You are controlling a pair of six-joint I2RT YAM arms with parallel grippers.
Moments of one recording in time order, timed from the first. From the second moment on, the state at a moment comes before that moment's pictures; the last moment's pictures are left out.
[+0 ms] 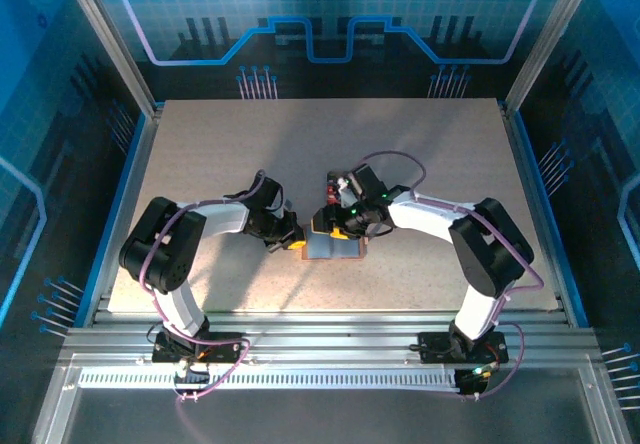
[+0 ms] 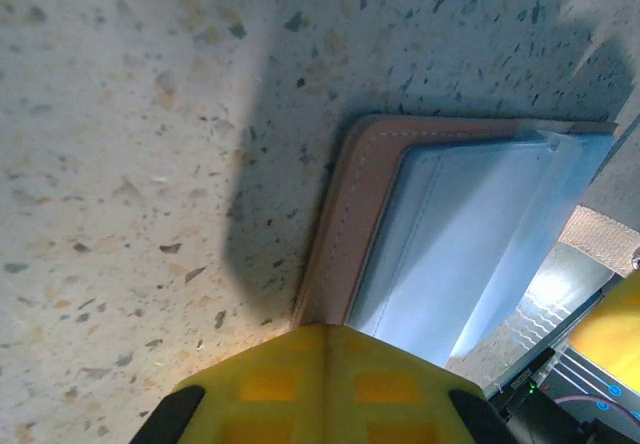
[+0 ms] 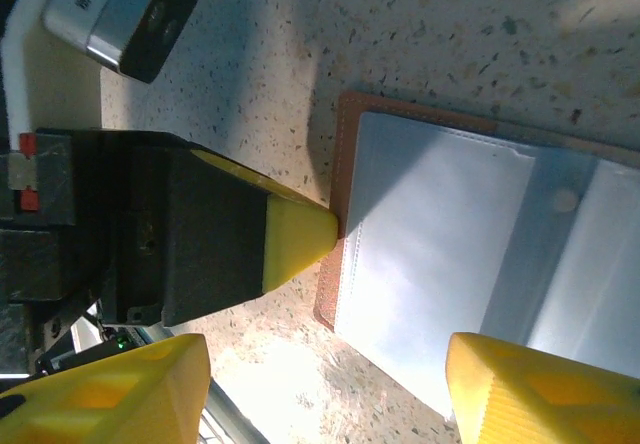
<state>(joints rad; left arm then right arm) -0.37 1.75 0.85 -0.29 0.62 -0.81 0.62 1.77 1.05 -0.29 -0.56 0.70</state>
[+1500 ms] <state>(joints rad) -0.37 1.75 0.84 -0.28 0.62 -0.79 0.65 1.88 1.12 -0.38 -0.55 0.67</state>
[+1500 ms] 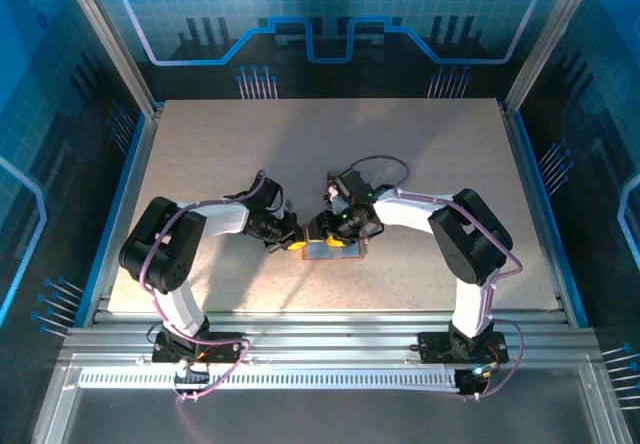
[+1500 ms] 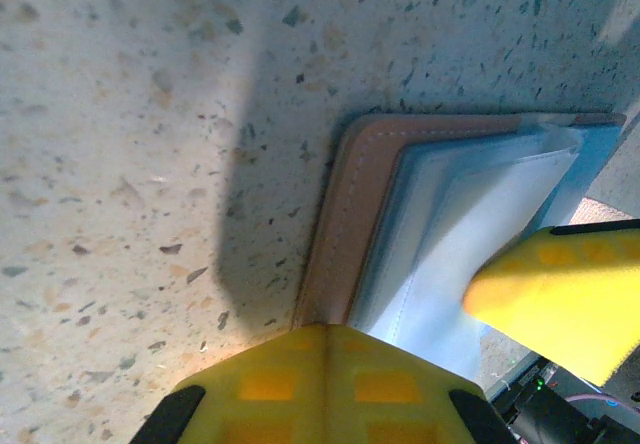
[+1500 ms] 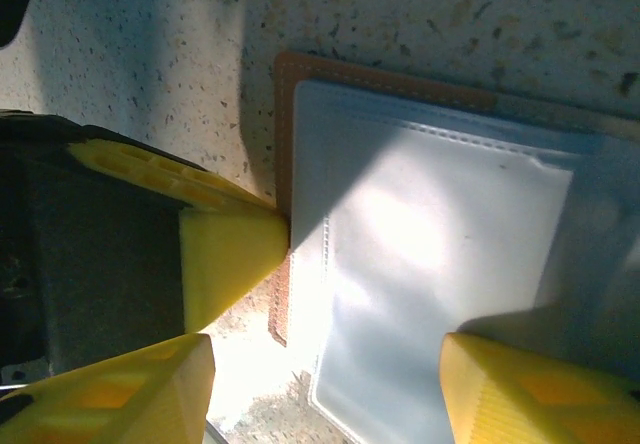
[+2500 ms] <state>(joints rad) -0.37 1.74 0.84 -0.31 0.61 -0.79 0.58 1.84 0.98 -0.20 -0.62 0.75</state>
